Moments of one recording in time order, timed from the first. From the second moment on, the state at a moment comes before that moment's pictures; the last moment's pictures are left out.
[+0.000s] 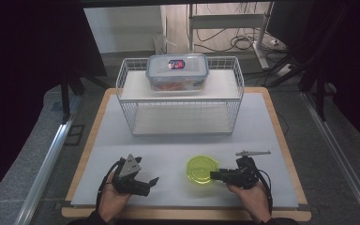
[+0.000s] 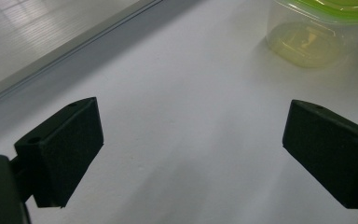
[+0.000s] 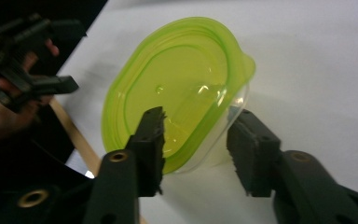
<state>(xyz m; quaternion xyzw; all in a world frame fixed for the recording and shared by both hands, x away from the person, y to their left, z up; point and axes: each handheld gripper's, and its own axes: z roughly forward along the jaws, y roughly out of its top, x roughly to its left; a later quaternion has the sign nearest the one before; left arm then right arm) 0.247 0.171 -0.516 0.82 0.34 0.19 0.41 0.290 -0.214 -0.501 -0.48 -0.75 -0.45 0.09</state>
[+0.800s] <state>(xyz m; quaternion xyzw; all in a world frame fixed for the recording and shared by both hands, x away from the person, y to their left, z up) 0.247 0.172 -0.516 0.82 0.34 0.19 0.41 0.316 -0.218 -0.477 -0.49 -0.70 -0.50 0.17</state>
